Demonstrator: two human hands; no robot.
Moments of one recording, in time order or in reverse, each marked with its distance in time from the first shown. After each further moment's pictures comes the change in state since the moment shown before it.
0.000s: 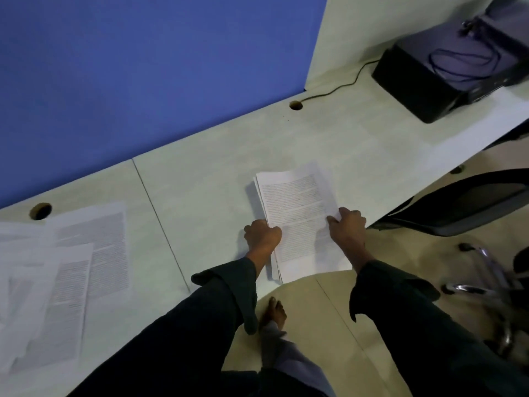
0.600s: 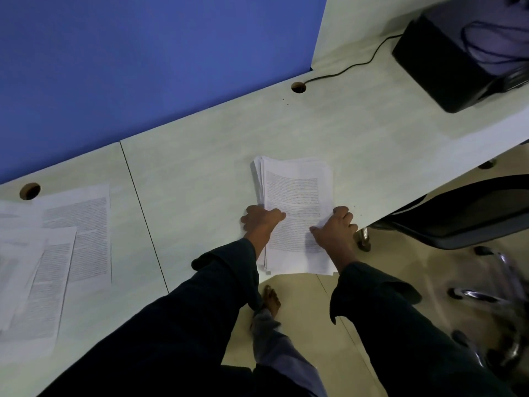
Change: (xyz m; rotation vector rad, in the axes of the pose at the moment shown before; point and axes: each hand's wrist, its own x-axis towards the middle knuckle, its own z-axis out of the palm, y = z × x) left_hand 0.004 0.058 0.039 -0.232 0.035 -0.227; right_hand 0.036 0.024 0.015 -0.081 -0.133 0.066
